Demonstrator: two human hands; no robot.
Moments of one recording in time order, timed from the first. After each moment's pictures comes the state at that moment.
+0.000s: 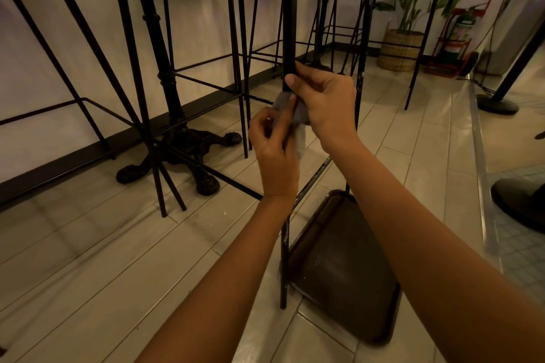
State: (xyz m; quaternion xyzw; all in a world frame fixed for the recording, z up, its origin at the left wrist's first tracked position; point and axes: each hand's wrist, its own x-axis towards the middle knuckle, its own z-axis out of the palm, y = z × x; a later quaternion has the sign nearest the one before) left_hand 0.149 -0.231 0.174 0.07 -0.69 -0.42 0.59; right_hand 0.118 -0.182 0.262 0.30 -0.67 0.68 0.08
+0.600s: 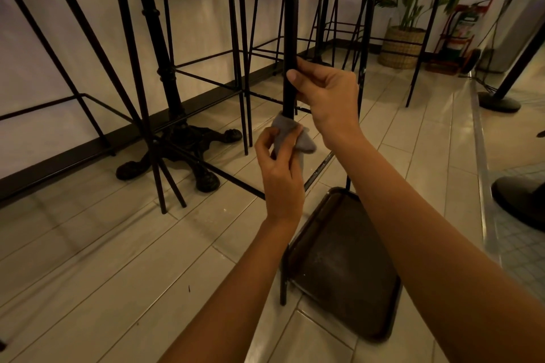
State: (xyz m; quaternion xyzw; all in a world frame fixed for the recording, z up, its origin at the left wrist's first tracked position) left_hand 0.162 -0.219 0.141 0.09 -0.73 -0.42 0.54; right_hand 0.115 -0.183 0.260 0.29 -0.66 0.69 0.06
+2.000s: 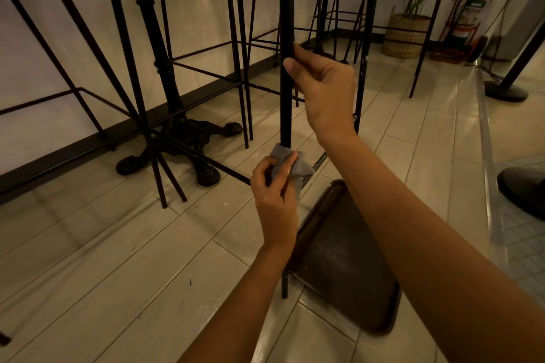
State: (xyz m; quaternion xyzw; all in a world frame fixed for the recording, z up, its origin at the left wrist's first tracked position) left_hand 0.179 -0.212 0.088 0.14 -0.74 -0.41 0.51; right_hand 0.118 -0.187 0.248 0.29 -0.63 0.71 0.09
